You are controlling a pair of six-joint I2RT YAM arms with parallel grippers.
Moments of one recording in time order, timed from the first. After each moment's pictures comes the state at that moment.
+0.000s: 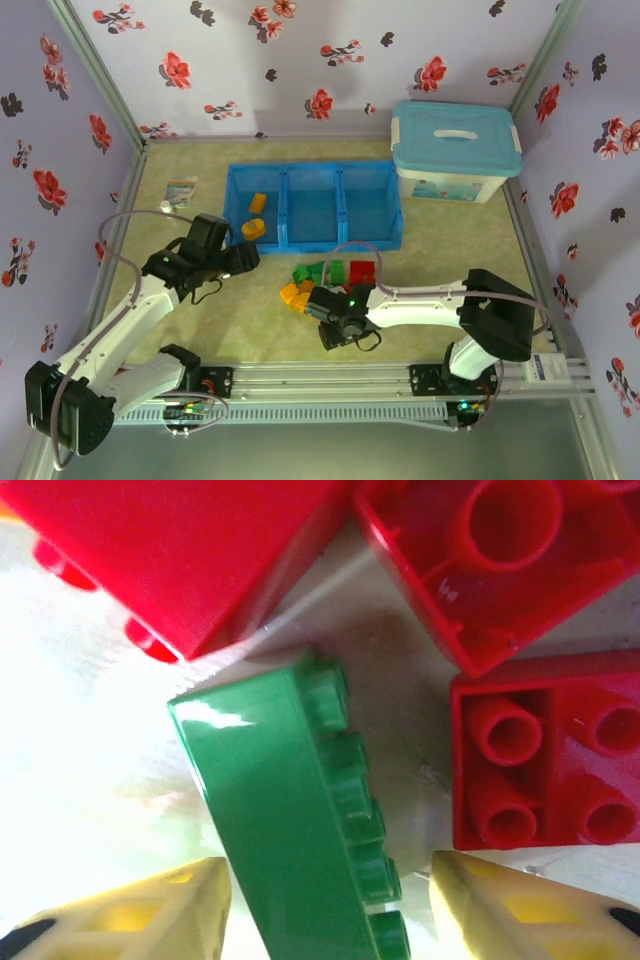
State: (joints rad) left arm -0.50 1.00 0.81 -0.75 -0.05 -0.66; right arm 1.24 1.57 0.85 -0.68 0.02 0.85
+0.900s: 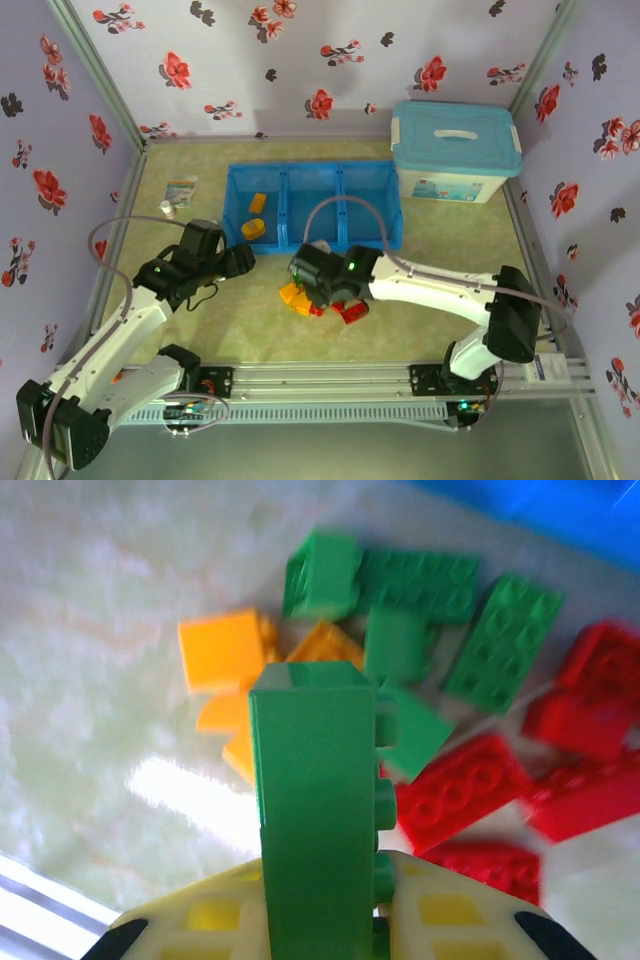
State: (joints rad) left arm -0.50 0.91 0.79 -0.76 -0.07 -0.67; right arm 1.14 1.55 1.29 -0.92 0.18 0.66
